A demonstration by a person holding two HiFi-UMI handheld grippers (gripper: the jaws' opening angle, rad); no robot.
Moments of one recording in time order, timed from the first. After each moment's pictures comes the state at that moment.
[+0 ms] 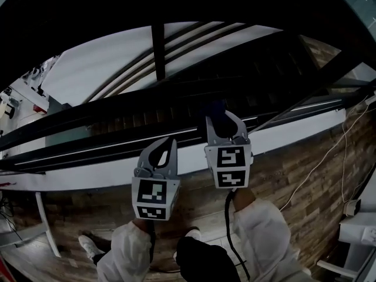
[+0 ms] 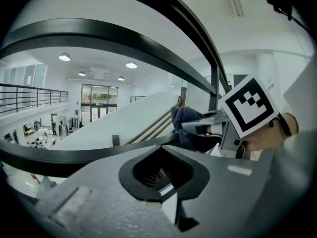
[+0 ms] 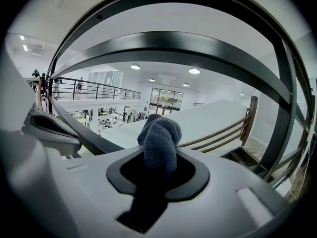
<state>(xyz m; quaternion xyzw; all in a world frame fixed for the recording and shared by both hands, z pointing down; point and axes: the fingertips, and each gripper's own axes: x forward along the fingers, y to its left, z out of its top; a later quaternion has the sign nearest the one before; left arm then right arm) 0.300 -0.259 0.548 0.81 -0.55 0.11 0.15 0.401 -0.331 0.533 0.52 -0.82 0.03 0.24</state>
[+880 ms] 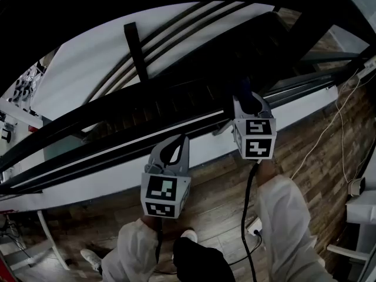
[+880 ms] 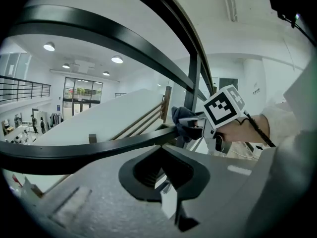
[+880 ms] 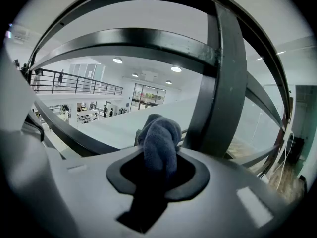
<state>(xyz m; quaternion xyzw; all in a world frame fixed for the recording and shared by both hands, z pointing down) 0.453 -0.286 0.549 0.86 -0.47 0.11 0.16 0.618 -0.394 0.536 0.61 -0.75 0.03 0.26</state>
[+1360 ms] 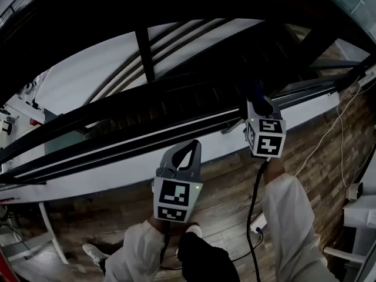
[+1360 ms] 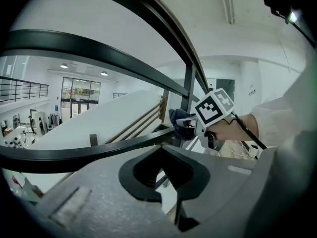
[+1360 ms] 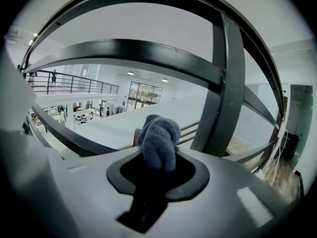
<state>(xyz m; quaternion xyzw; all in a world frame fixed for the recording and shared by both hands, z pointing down) 0.421 -0.241 0.525 0.87 -0.46 0.11 0.16 0.602 -0.371 0.521 0.63 -0.73 0.04 0.26</state>
